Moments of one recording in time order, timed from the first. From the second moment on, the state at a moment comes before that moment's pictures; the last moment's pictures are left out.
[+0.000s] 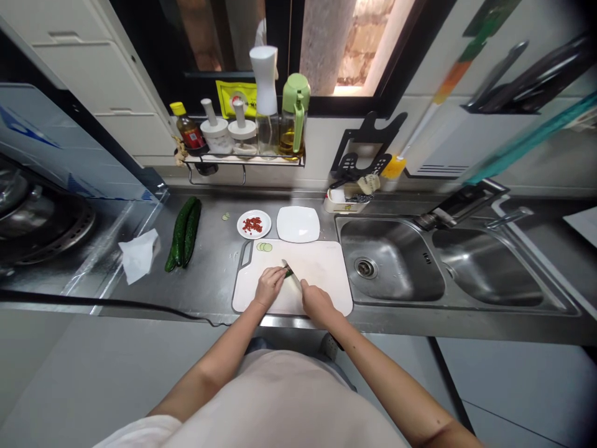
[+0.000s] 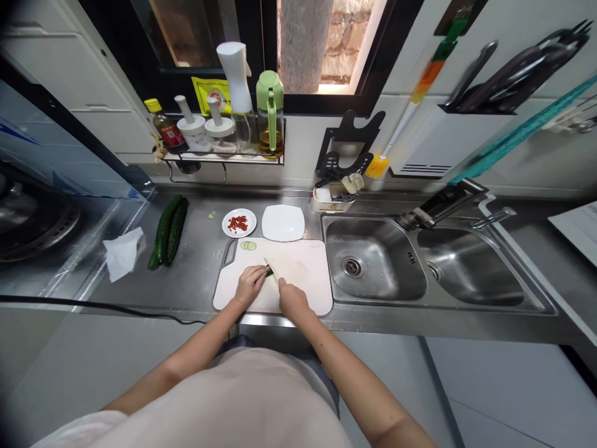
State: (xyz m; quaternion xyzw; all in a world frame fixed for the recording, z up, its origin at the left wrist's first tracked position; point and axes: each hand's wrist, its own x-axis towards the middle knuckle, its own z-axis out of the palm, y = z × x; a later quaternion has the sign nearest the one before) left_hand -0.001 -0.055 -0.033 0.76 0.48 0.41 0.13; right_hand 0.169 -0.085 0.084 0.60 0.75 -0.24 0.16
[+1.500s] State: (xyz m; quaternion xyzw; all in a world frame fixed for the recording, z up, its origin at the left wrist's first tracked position) left_hand 0.000 -0.055 -0.034 0.76 0.49 0.42 0.13; right_hand 0.156 -0.066 0.070 0.59 0.76 -0.24 0.14
